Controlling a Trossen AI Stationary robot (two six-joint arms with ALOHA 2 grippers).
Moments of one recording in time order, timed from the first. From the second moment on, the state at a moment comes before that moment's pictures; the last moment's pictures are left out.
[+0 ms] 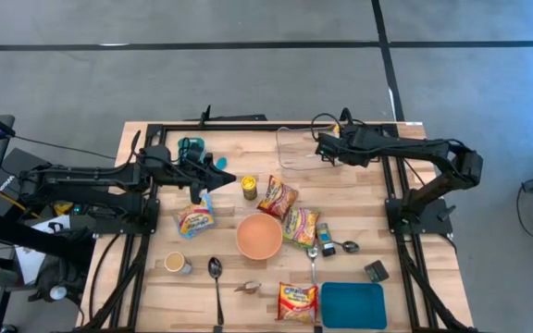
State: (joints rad) left arm 0.13 0.91 0.61 0.32 0.16 -0.61; right arm -0.41 1.49 1.05 -1.07 0.60 1.20
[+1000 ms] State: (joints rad) left arm 0.13 0.91 0.61 0.32 0.16 -0.61; right arm -0.43 1.49 1.05 -1.19 0.54 1.20
